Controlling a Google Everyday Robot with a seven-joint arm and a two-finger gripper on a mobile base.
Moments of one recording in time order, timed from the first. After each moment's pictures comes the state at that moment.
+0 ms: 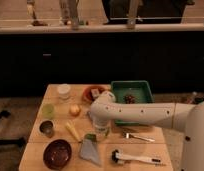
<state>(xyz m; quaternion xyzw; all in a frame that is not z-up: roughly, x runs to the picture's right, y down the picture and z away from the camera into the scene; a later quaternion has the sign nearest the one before) -0.008 0.249 0.783 -0.39 -0.08 -0.03 0.92</state>
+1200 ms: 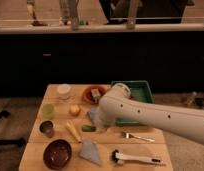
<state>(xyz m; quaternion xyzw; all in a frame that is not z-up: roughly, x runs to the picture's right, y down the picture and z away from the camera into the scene) -0.011 0.185 0.693 -0.30 -0.16 -0.01 0.94</state>
